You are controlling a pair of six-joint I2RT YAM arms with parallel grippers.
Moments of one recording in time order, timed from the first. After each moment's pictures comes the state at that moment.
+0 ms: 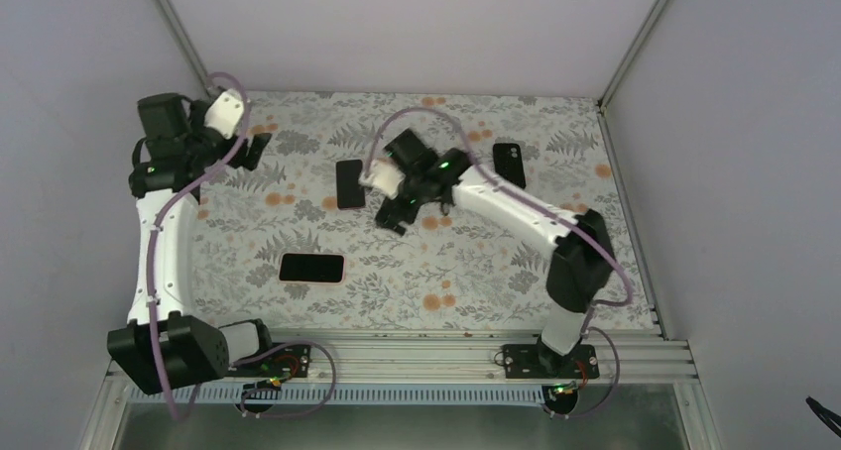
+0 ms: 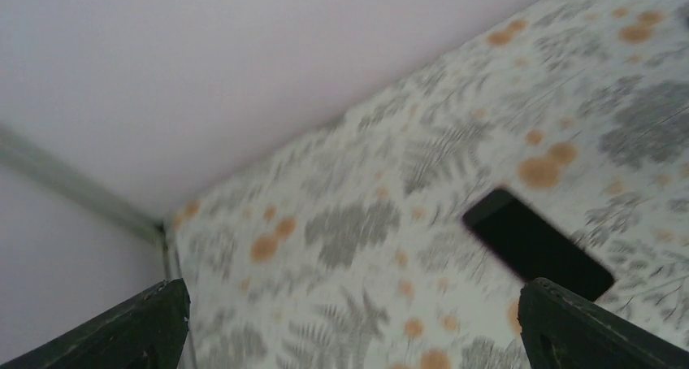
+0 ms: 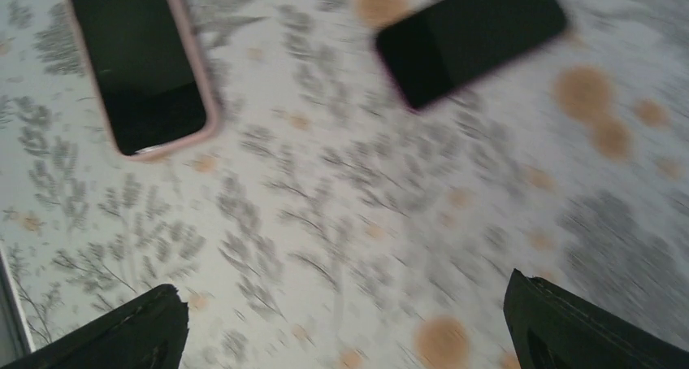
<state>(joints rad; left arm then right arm) 0.16 1.21 1.32 -0.60 0.47 0.58 0.78 1.74 1.58 -0.86 -0.15 -0.37</state>
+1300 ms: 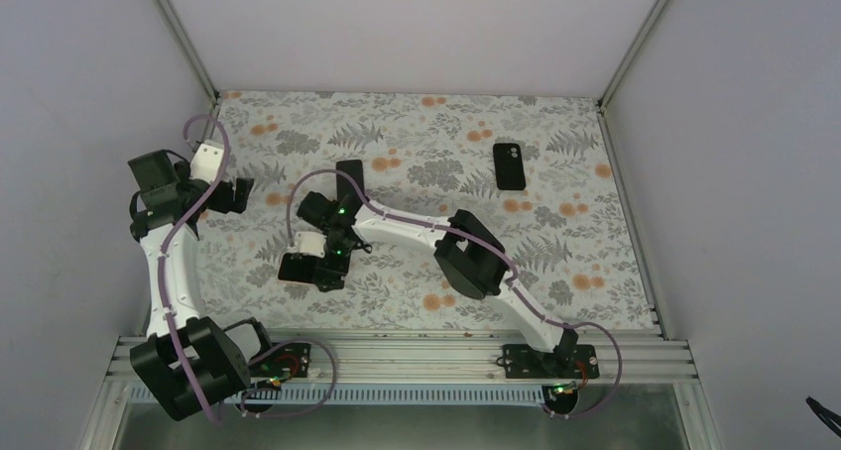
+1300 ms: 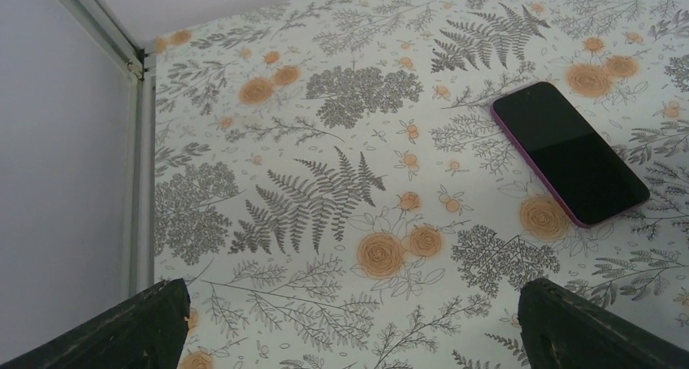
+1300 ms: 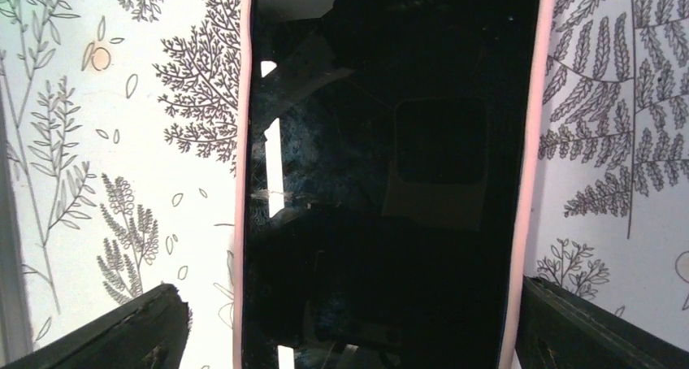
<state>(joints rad) 0.46 1.09 0.92 -0.54 0.51 0.51 1.10 2.40 2.02 -0.90 -0.31 -0.37</state>
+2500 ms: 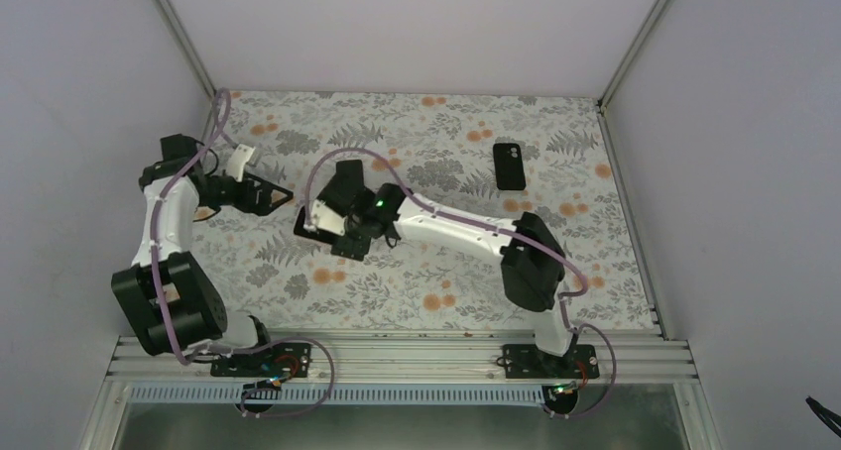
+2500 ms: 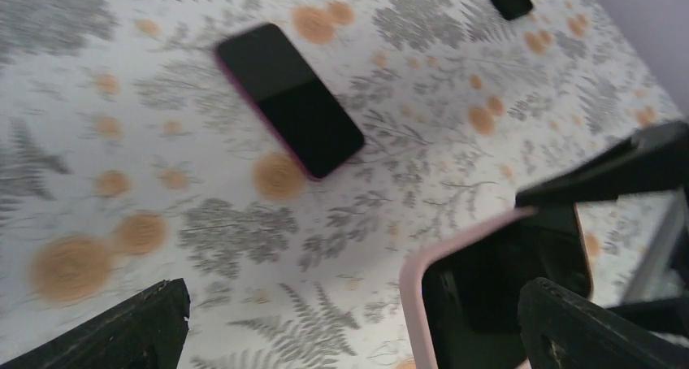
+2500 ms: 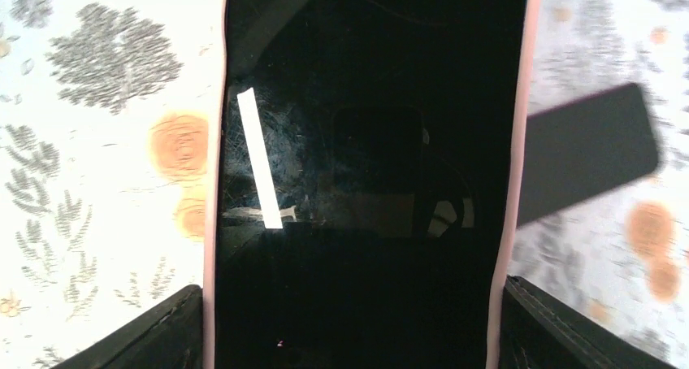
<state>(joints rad) 0.38 1.38 1.12 -0.98 0.87 0.66 1.11 2.02 1.73 -0.78 0.08 -0.37</state>
